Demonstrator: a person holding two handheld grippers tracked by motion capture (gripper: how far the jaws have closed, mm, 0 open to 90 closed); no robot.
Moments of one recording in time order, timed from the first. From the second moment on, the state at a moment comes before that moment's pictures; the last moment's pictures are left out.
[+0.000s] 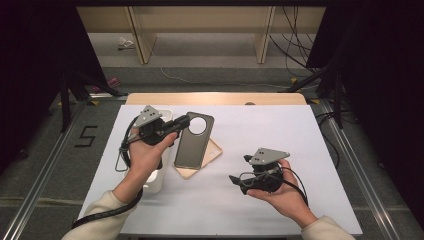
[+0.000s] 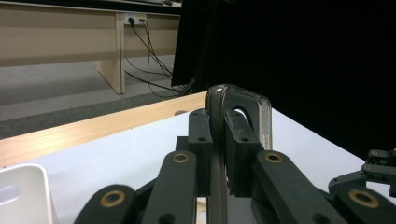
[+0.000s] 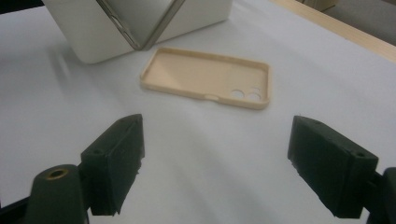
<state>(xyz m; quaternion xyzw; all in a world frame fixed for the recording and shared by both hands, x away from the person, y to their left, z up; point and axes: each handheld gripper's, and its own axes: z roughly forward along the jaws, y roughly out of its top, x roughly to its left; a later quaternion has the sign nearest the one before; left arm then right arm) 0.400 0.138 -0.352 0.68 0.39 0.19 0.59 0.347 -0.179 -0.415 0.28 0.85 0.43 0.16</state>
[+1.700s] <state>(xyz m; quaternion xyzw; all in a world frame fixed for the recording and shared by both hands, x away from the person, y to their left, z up) 0.409 0.199 -0.327 0.65 0.39 0.24 0.61 0.348 -0.195 -0.416 0.31 0.83 0.43 0.16</state>
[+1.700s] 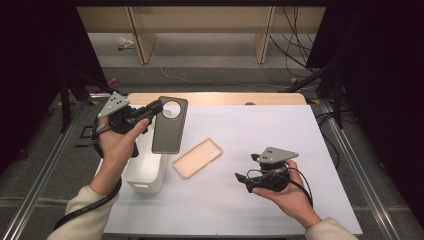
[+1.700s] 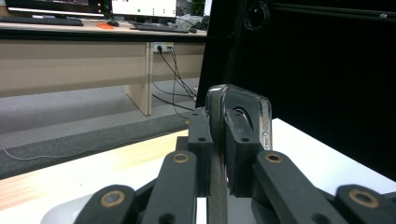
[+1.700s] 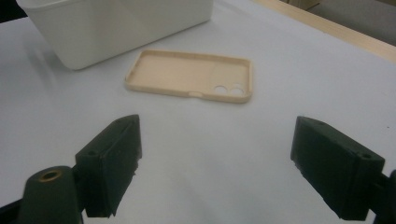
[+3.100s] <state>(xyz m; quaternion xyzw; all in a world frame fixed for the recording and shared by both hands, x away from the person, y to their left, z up) 0.429 0.237 -0.327 0.63 0.39 0.28 0.61 0.348 -0.195 -0.418 0.31 0.83 0.44 0.16</state>
